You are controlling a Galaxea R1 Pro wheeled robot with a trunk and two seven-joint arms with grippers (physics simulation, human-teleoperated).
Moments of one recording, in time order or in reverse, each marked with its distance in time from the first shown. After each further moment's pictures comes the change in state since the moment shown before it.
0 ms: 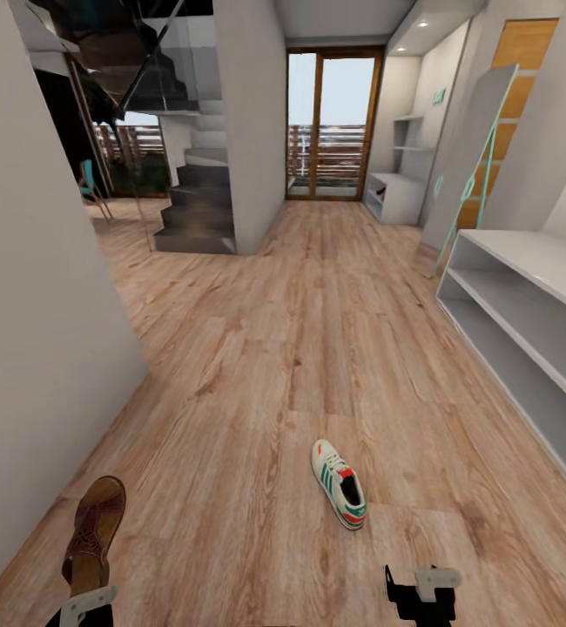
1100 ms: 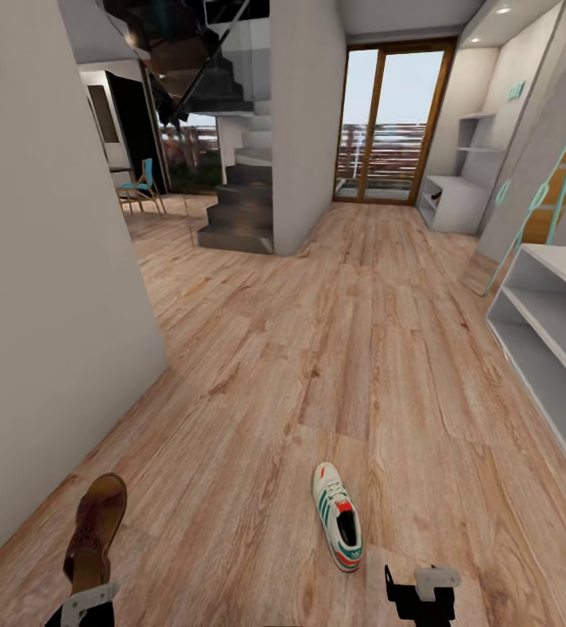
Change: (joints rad) left arm -0.001 0.000 -0.006 -0.008 0.000 0.001 -0.001; right arm 0.000 0.001 0.002 -0.002 -0.001 0.001 0.000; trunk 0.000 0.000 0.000
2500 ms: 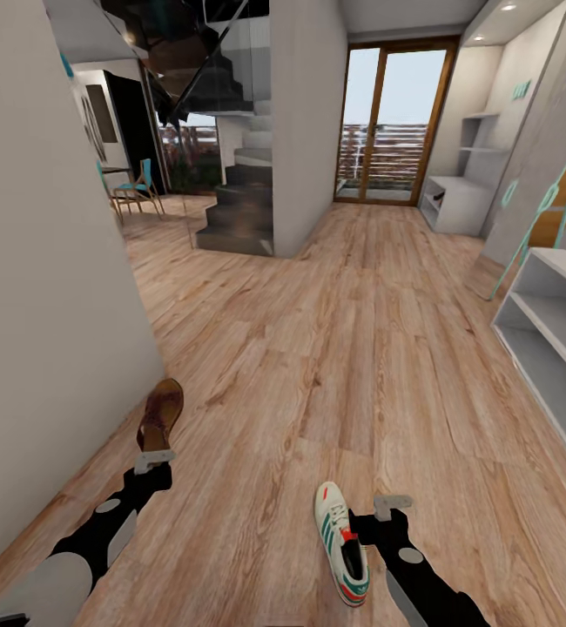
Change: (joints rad) left arm -0.402 -0.047 -0.084 -0.054 -0.104 0.408 -0.014; right arm -0.020 0.008 0.004 -0.514 0.005 0.616 0.009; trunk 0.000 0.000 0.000
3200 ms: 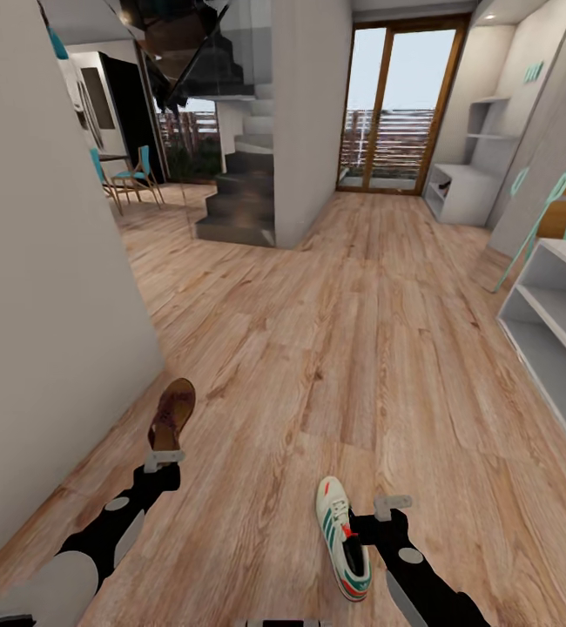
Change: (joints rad) left arm -0.002 -0.014 -0.072 -0.004 0.001 0.005 0.001; right arm 0.000 0.001 -0.001 0.001 0.000 0.001 0.000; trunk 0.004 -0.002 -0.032
